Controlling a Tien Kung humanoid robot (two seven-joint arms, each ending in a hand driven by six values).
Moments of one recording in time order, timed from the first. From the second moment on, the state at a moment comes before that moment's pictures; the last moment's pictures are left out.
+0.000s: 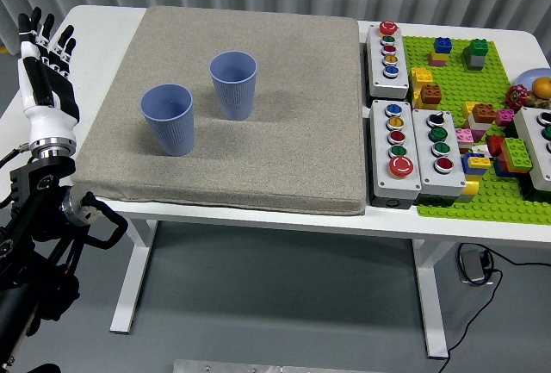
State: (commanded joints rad) left arm -0.30 0.09 -1.48 -1.23 0.83 0.21 -0.43; right arm 0.16 -0.03 2.23 0.21 -2.27 0.00 -0.21
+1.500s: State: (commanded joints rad) left arm -0.29 0.09 -1.40 -1.31 0.77 0.42 -0.48; right arm 0.16 -0.04 2.21 0.20 -2.27 0.00 -0.21
